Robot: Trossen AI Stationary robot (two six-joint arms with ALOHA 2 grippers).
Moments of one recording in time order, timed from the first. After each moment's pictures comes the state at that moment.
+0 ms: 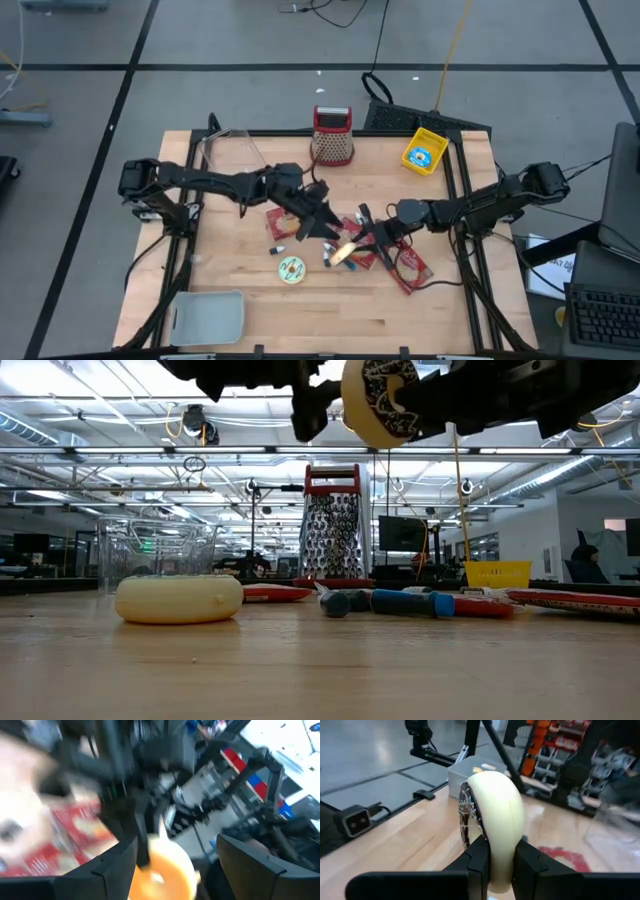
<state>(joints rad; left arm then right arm) 0.07 1.60 1.10 0.27 0.56 -0.55 0.15 1.35 0.55 0.61 -0.24 -0.20</state>
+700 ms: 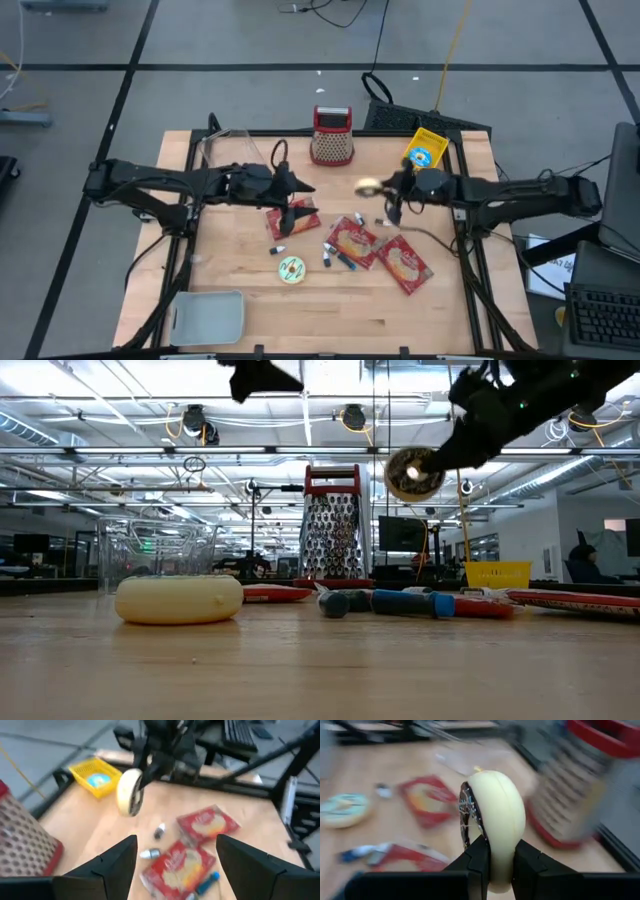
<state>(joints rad) -0.05 1.31 1.10 -0.17 -0.12 -0.16 -0.15 0.92 0.56 -0.08 0.21 0.03</state>
